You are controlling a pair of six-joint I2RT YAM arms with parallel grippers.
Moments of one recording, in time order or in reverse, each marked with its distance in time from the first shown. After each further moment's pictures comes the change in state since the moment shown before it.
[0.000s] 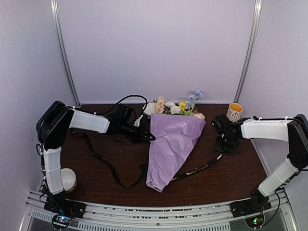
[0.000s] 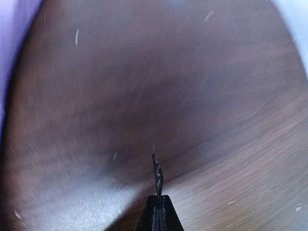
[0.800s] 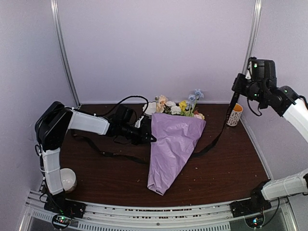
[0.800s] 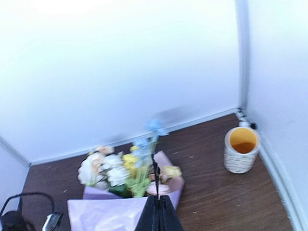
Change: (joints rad) left arm -0.025 -0.026 -0.033 0.022 -0.008 -0.003; right arm -0.073 -0.388 0.502 0.070 0.098 -0.294
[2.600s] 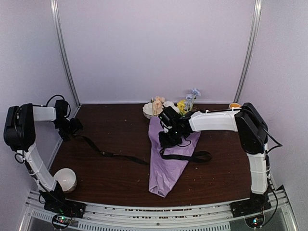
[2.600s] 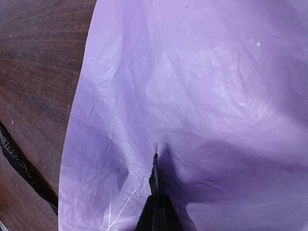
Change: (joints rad) left arm 0.785 -0.275 -0.142 -0.526 -0.620 0.117; right arm 0.390 0.974 0.197 0.059 -0.467 0.066
